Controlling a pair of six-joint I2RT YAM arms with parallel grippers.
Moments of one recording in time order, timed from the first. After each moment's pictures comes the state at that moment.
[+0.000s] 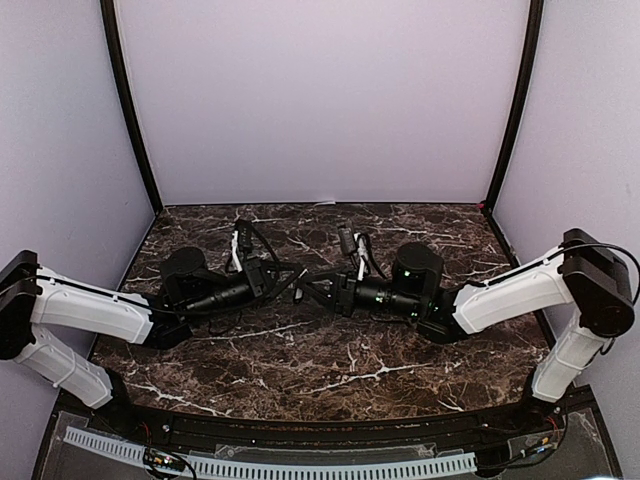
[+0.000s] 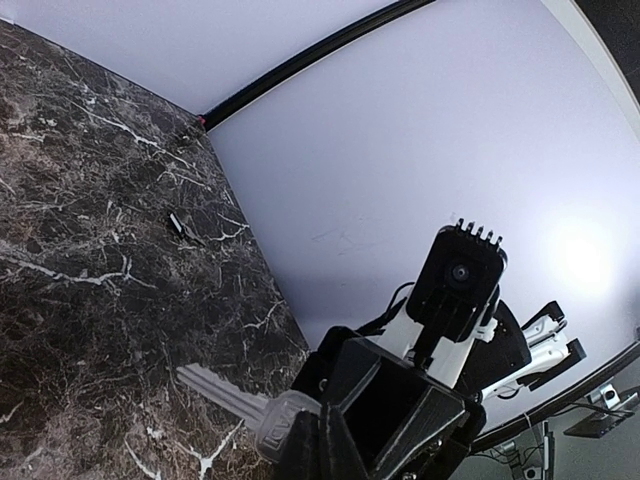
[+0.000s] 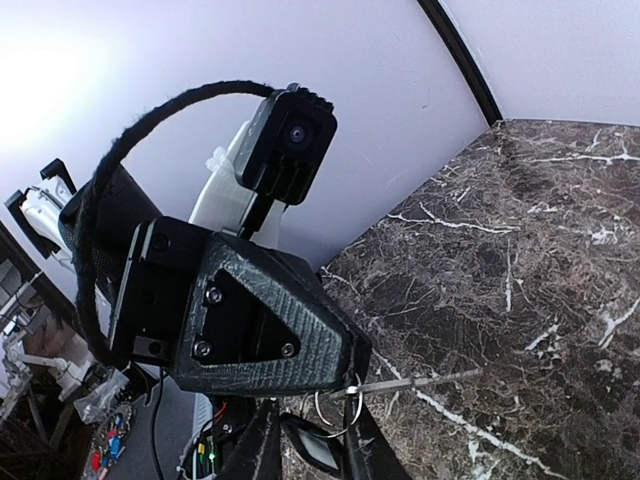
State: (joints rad) left arm -0.91 1.37 0.55 0.82 0.16 -1.03; right arm 1.03 1.65 0.77 0.87 -0.32 0.60
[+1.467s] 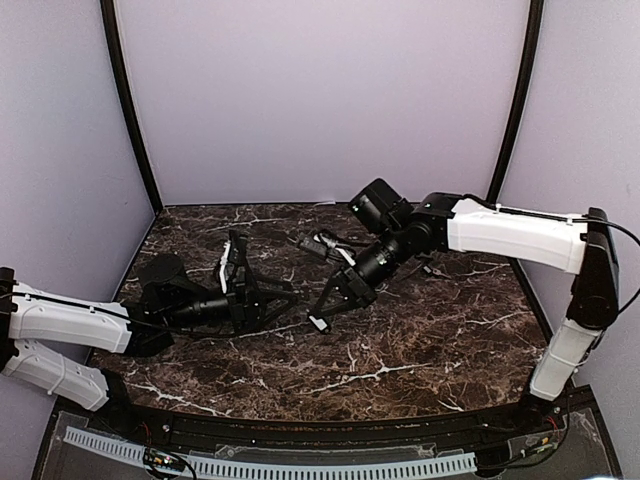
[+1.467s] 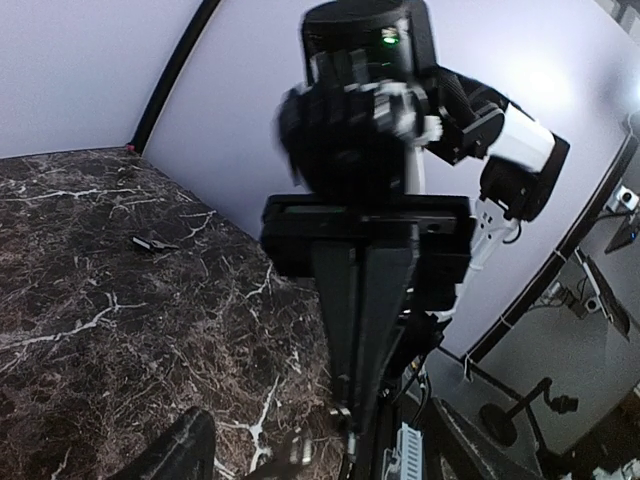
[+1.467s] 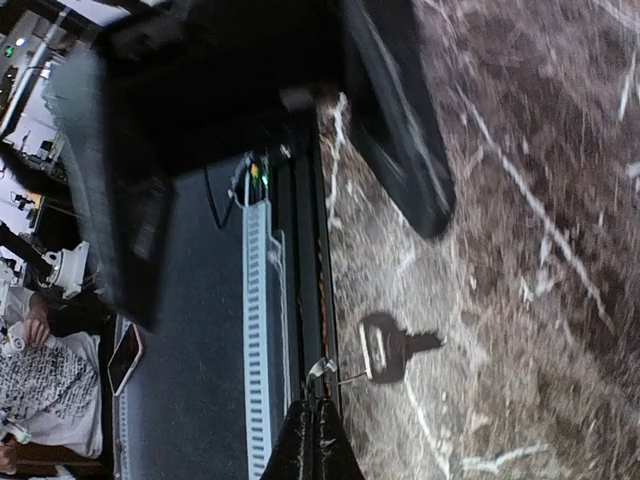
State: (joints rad) left arm -0.90 1.21 0.46 0.77 0.39 -0.56; right arm 0.91 1.70 1.45 -0.66 -0.87 -0.05
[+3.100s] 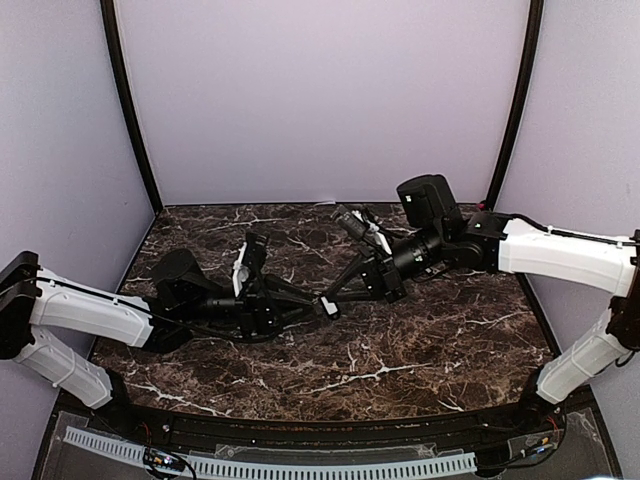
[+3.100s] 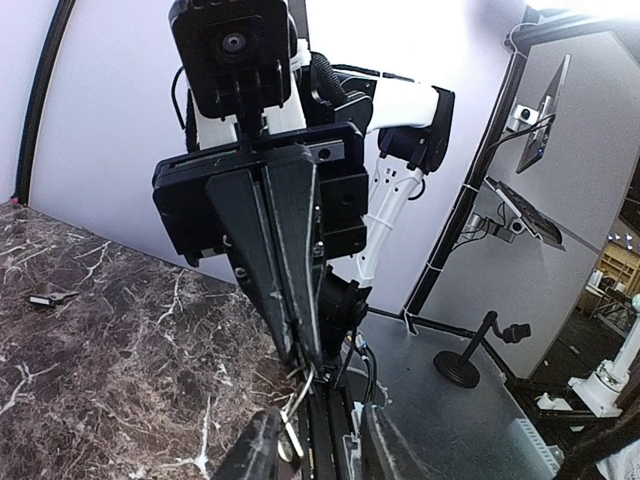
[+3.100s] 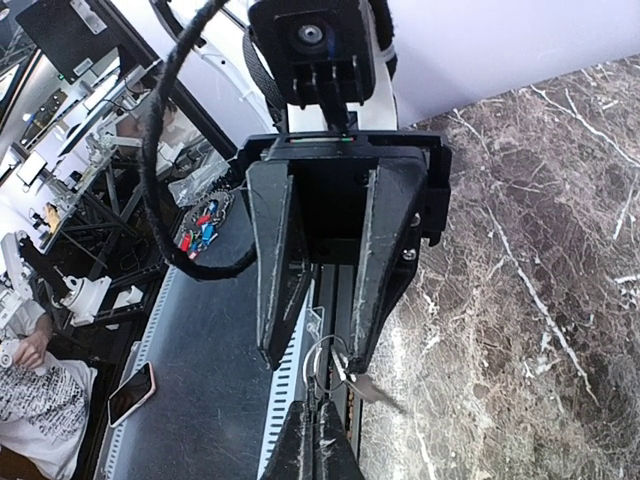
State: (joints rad) left arm -0.94 1.37 0.54 0.97 0.65 -0.46; right arm 0.88 1.45 1.16 -0.28 -0.95 0.08
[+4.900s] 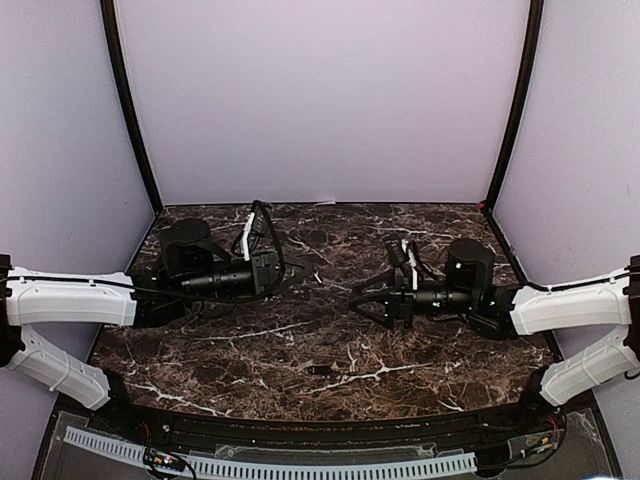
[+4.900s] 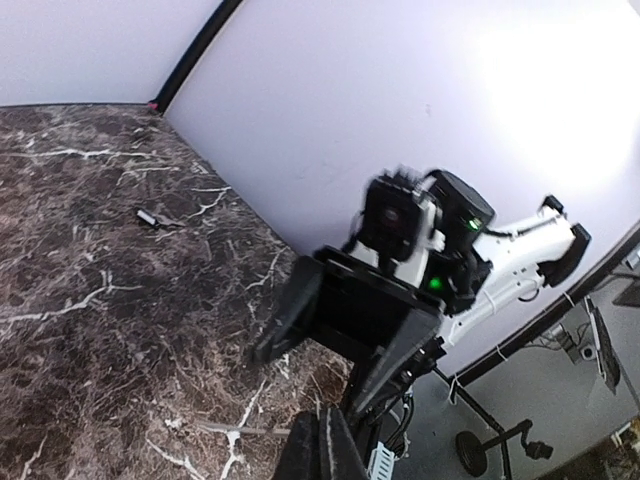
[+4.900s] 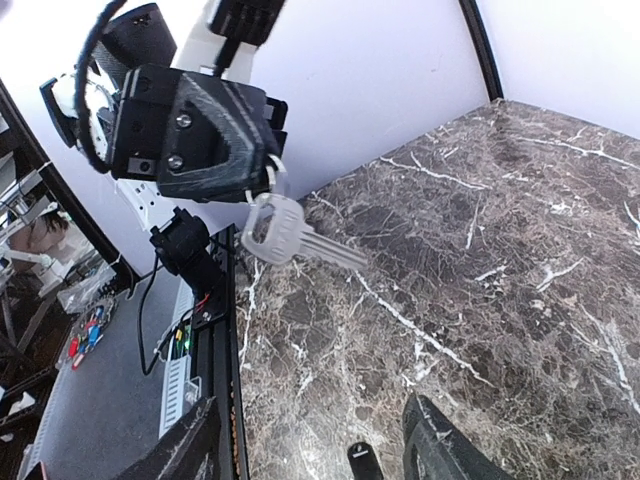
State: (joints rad) left arm -0.93 1.28 0.73 0.45 0.33 -0.68; right arm 0.83 1.29 0.58 0.51 -0.63 0.32
